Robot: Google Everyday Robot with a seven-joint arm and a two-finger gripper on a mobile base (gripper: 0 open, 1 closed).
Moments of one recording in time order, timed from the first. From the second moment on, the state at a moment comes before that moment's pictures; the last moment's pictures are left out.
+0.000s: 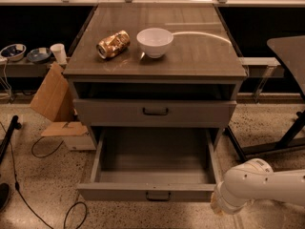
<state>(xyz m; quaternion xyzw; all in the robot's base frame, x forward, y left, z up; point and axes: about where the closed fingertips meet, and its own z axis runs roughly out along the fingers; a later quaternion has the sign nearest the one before) 0.382 -0.242 0.436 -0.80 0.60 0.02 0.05</state>
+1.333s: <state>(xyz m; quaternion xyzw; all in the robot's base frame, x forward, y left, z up) 0.471 -0.170 0.488 -0.77 0.63 -0.03 0.05</state>
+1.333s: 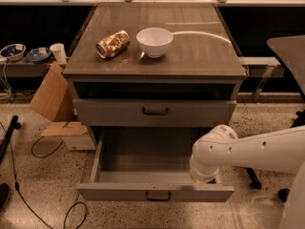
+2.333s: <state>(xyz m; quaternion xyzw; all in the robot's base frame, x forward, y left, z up) 0.482 -0.211 0.497 -0.73 0.68 -0.03 0.02</state>
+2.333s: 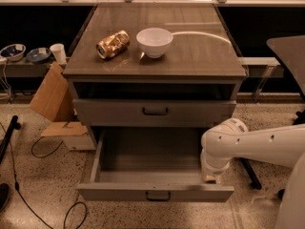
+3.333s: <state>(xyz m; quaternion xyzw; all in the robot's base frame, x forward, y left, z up) 0.470 -0.281 0.481 -0.68 0.73 -0.04 -0.04</state>
